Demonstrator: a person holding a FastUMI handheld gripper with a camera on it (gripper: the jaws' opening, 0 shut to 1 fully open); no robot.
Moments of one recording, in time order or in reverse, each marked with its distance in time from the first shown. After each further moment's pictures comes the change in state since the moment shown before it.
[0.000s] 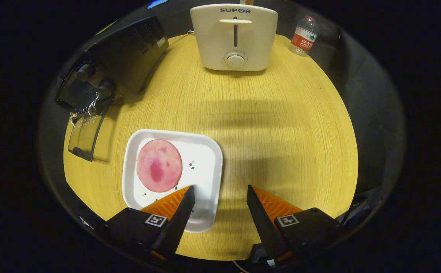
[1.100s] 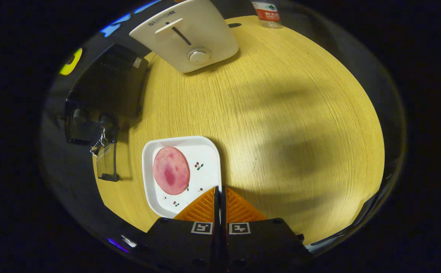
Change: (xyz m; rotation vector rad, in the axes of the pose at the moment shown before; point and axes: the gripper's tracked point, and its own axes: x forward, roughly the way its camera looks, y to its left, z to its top) arm -0.009 -0.002 -0.006 0.335 0.053 0.264
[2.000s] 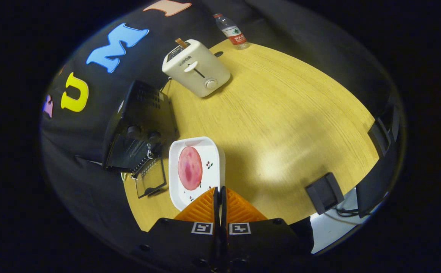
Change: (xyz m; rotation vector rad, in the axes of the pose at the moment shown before) arm -0.079 0.076 -0.065 0.204 -0.269 0.144
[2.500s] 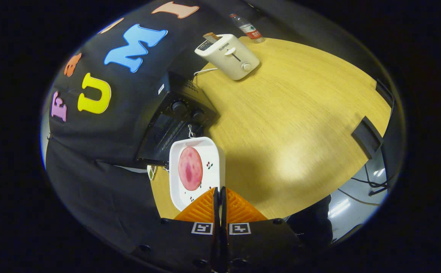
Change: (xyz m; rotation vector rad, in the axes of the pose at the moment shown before) arm 0.002 0.109 -0.075 0.065 -0.014 0.148
